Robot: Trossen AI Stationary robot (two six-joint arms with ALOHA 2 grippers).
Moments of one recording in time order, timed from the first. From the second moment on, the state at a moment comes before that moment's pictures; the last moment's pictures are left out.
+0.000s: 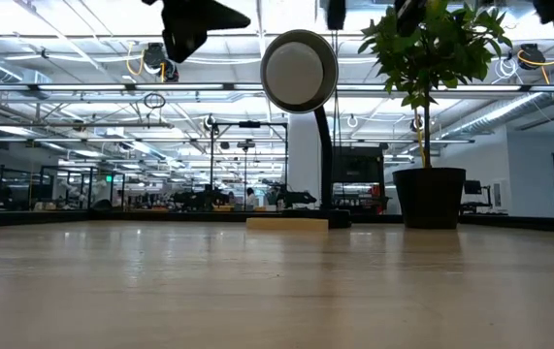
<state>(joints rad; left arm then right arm) -0.26 1.37 0.94 -0.03 -0.05 -0.48 0.31 1.13 0.52 0.72 0.15 0.17</state>
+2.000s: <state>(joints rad) -0.13 1.37 0.94 -0.02 -0.06 -0.47 0.87 0.83 0.50 -0.85 0.05 1.32</state>
